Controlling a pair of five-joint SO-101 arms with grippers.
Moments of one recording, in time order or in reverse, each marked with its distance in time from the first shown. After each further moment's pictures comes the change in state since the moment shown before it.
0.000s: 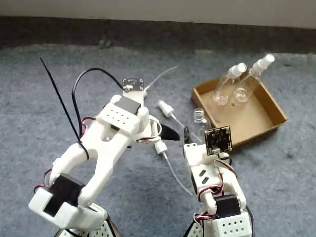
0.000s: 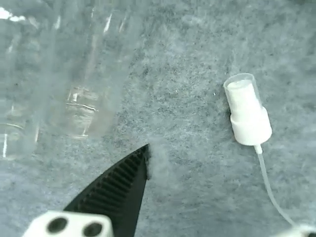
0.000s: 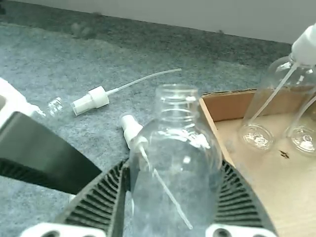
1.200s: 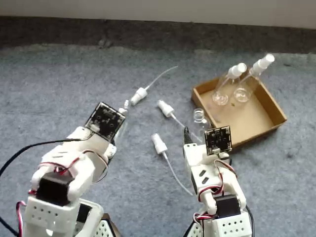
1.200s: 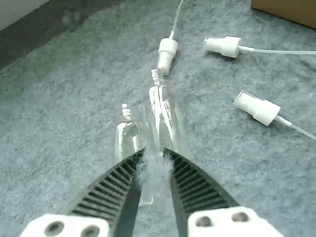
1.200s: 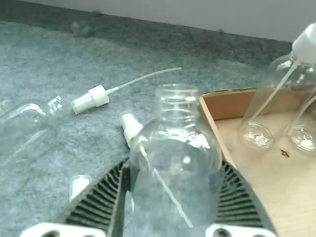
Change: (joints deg) left arm -12.3 -68.7 28.0 0.6 -50.3; right arm 0.0 0.0 0.0 0.2 0.0
